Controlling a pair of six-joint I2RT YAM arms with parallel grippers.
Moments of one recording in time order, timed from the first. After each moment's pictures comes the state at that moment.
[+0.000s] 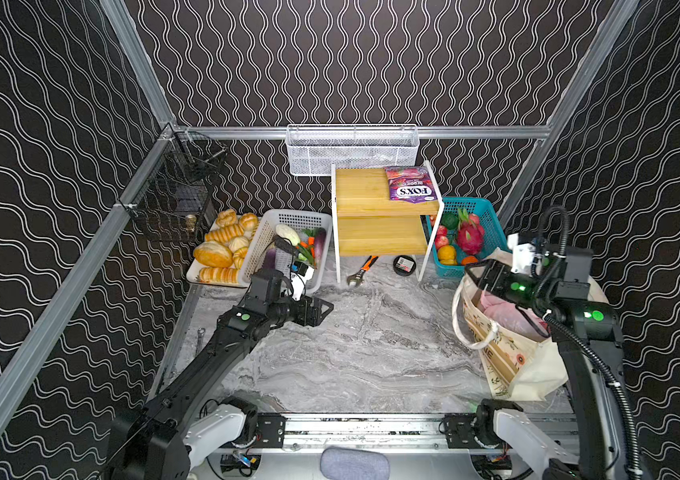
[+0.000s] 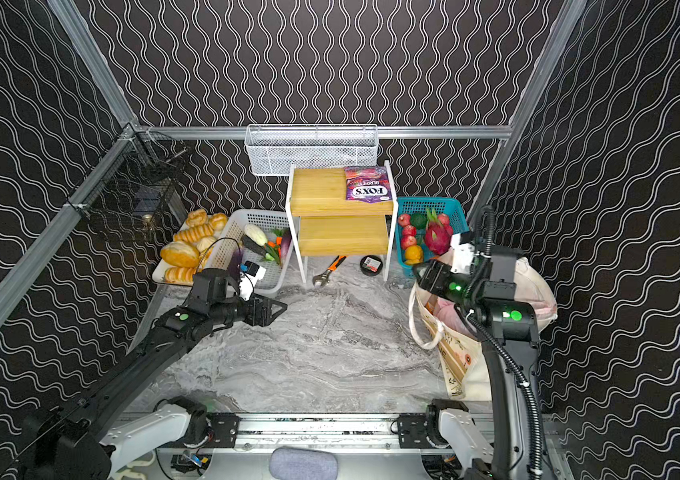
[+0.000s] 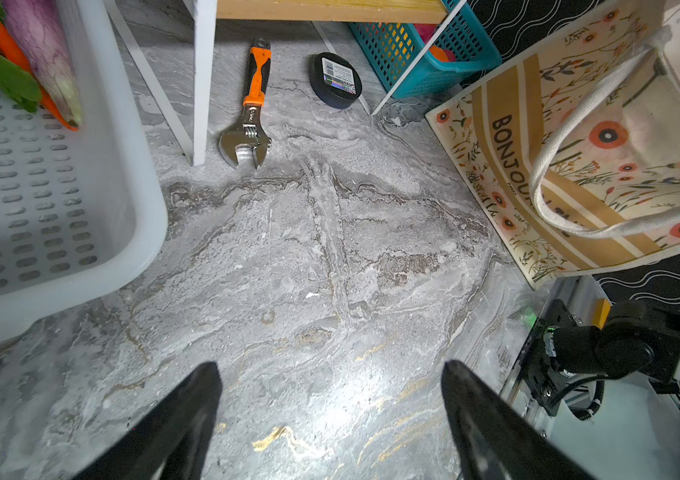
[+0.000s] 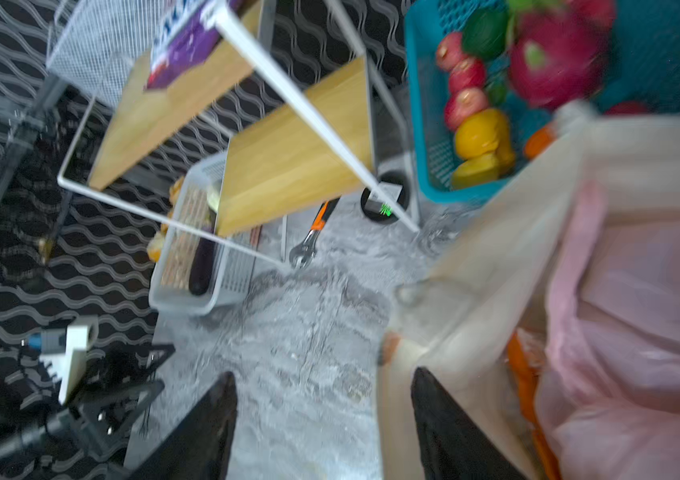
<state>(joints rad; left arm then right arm) -0.36 1.07 0.76 -0.37 0.49 -0.21 0.00 0.98 1.26 -0.95 -0.41 0.40</state>
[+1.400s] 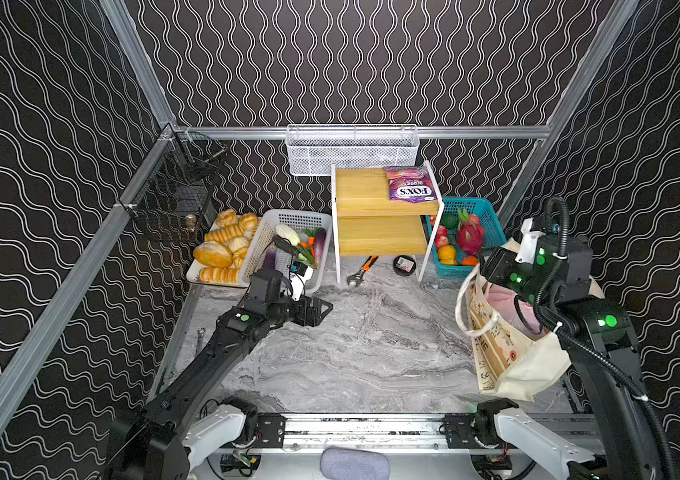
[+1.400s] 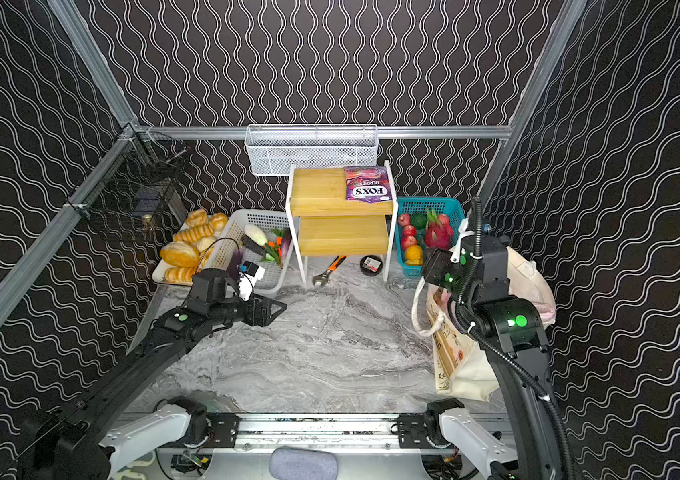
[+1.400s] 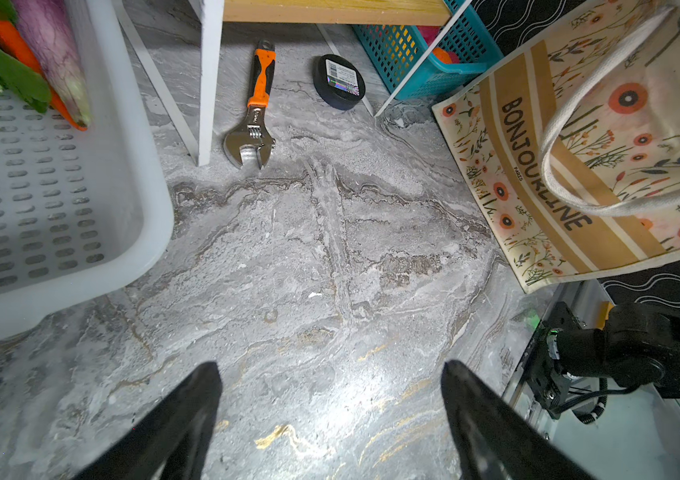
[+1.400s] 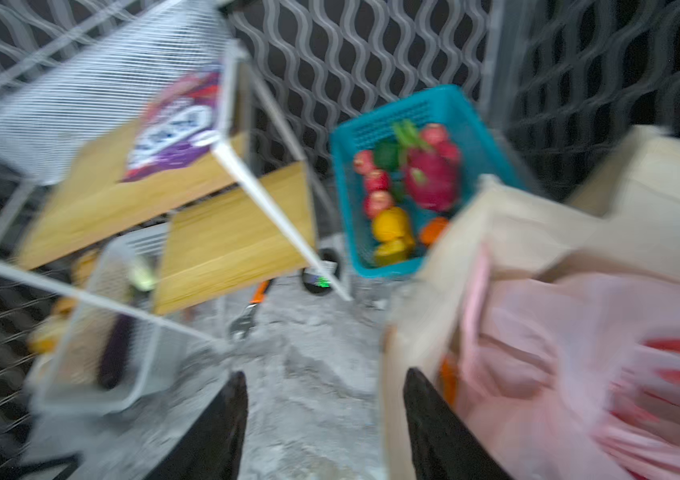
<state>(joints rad) -0.36 1.06 0.76 -0.38 0.47 -0.21 0.21 0.98 1.42 -0.88 -0.05 0.44</state>
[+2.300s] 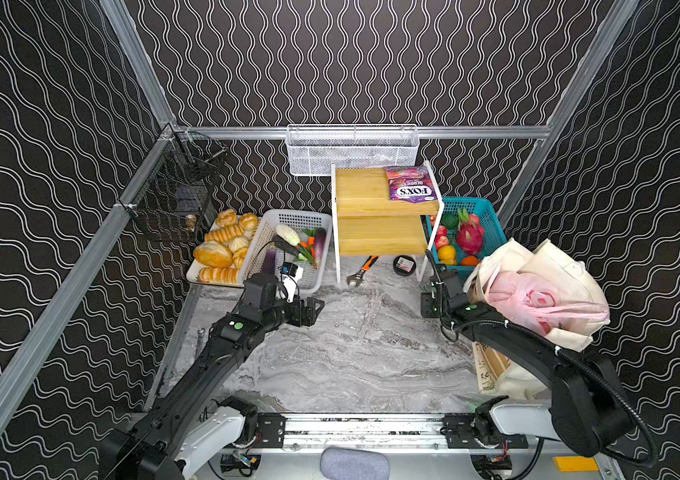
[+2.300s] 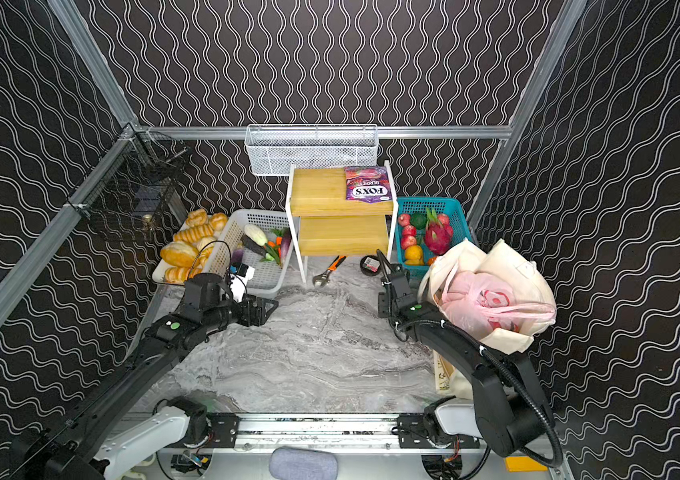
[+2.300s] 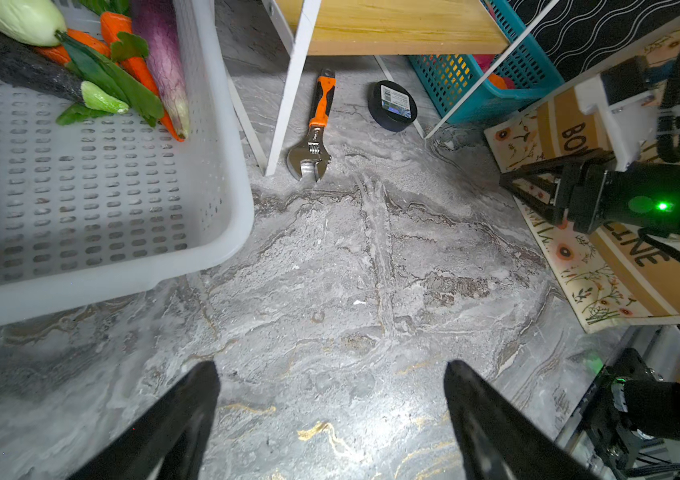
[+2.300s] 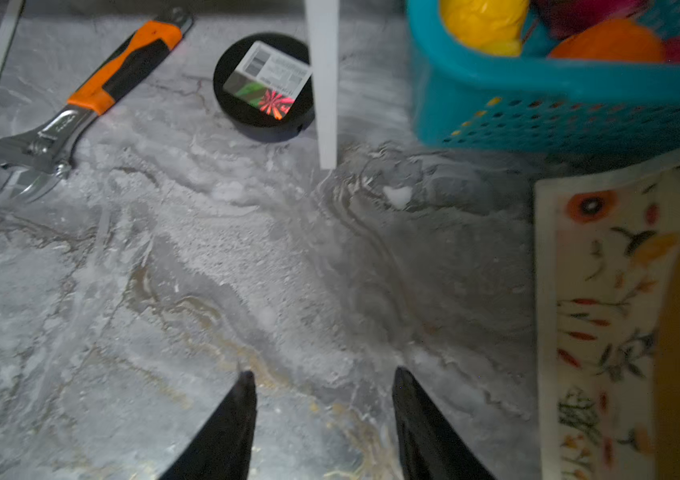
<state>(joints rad) -0.36 0.97 0.73 -0.40 0.29 -0.23 0.39 1.29 0.67 -0.19 0.29 0.25</state>
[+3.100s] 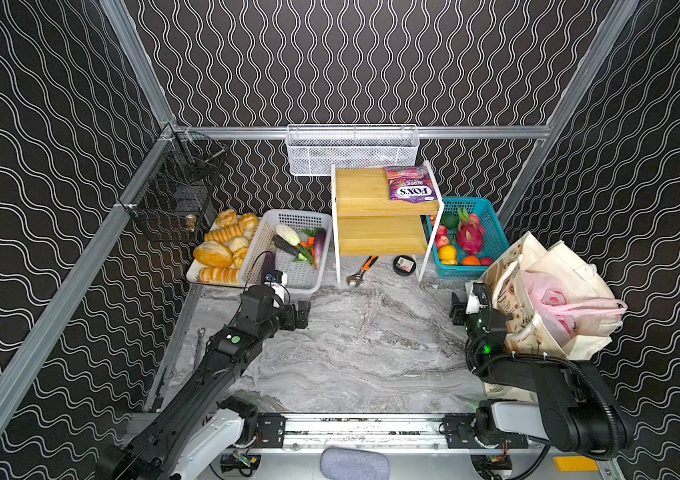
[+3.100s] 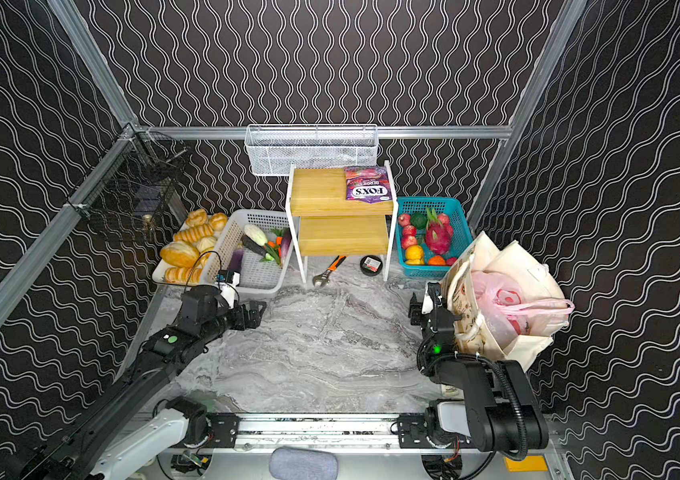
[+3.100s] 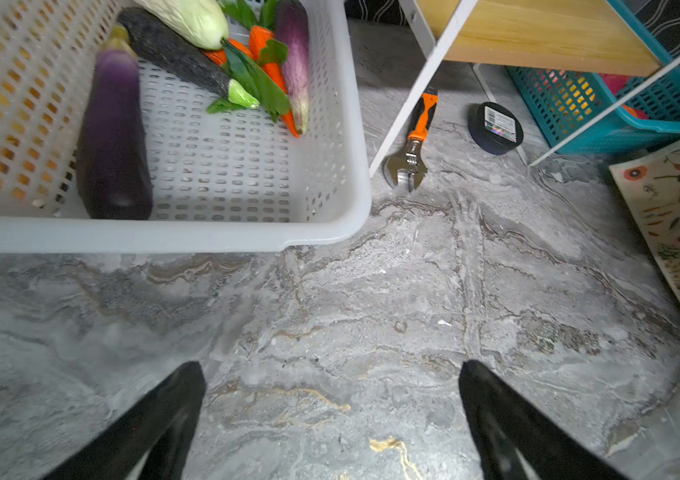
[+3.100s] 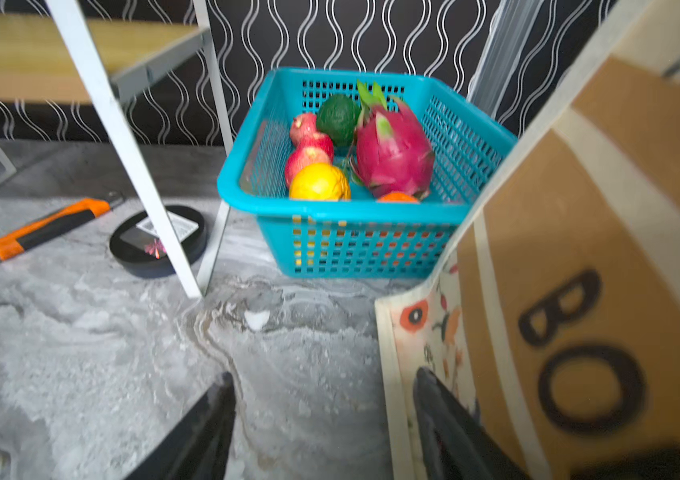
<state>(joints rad) -0.36 0.87 0.61 -0.36 0.00 -0.28 0.03 1.34 0.17 0.97 0.07 -0.03</state>
